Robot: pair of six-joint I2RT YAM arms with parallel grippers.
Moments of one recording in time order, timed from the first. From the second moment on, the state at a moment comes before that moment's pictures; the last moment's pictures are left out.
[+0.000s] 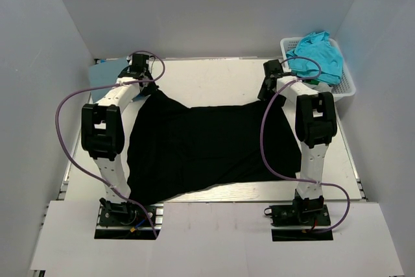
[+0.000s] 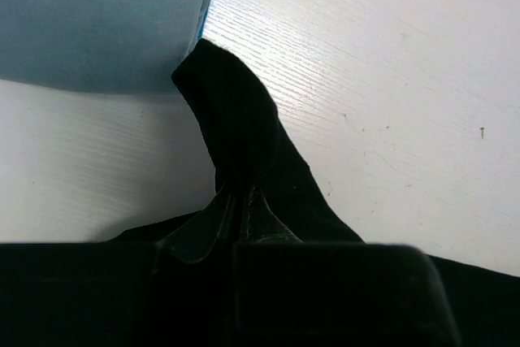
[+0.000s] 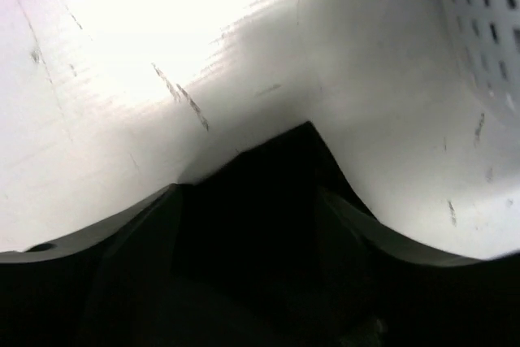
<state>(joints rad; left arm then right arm) -0.12 1.96 1.53 -0.46 -0.15 -0.51 0.21 2.15 1.61 -0.58 0.32 0.51</state>
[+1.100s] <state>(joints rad) -0.13 1.31 1.00 -0.51 -0.09 -0.66 0.20 1.82 1.24 -0.34 0.19 0.32</state>
